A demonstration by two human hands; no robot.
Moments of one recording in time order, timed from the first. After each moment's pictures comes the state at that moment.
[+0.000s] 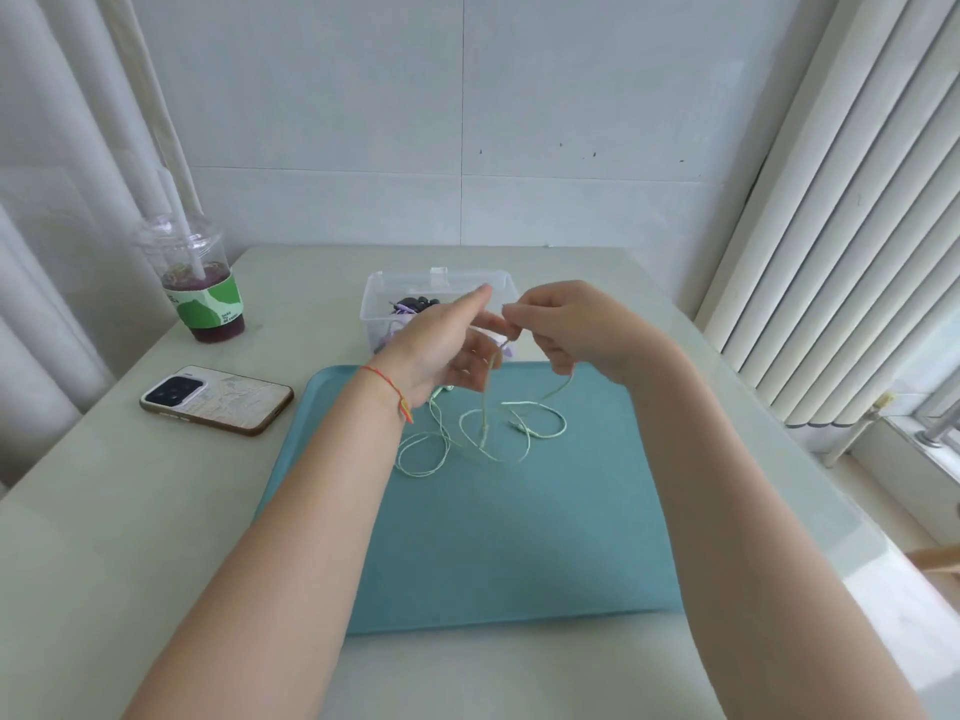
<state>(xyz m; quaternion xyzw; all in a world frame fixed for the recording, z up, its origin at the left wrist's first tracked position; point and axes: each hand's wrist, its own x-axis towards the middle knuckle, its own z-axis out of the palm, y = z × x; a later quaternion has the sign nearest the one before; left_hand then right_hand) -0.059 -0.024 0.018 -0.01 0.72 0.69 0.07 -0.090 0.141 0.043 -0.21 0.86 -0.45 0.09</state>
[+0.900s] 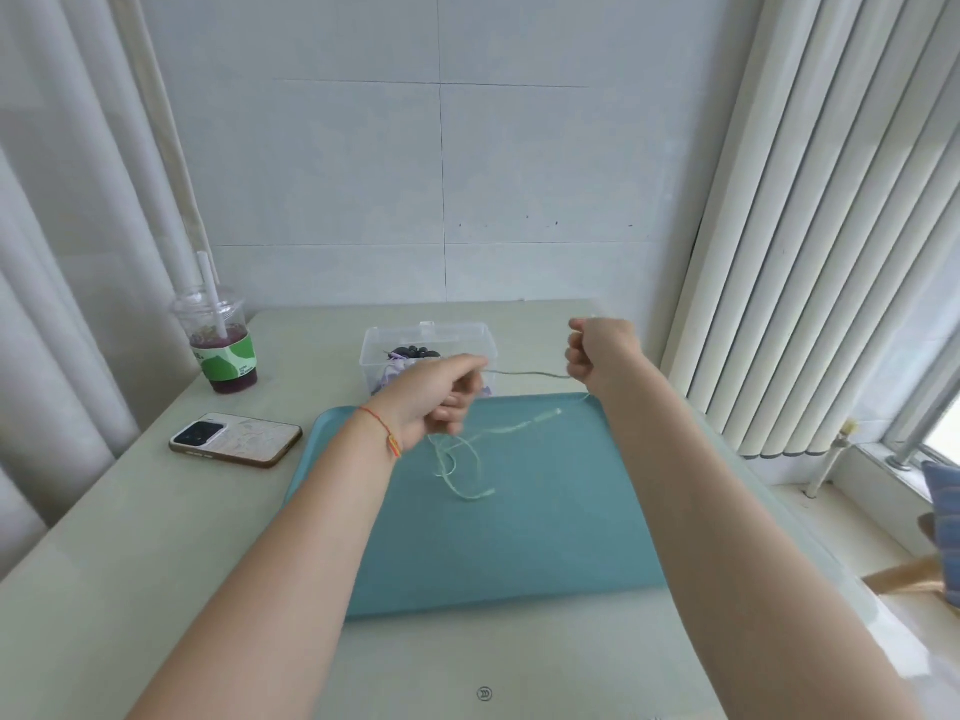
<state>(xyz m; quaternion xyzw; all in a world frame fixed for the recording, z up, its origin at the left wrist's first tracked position) -0.016 -0.010 0.033 0.00 0.72 0.68 0.11 -0.086 0.180 0.054 0.12 0.64 -0.76 0.00</state>
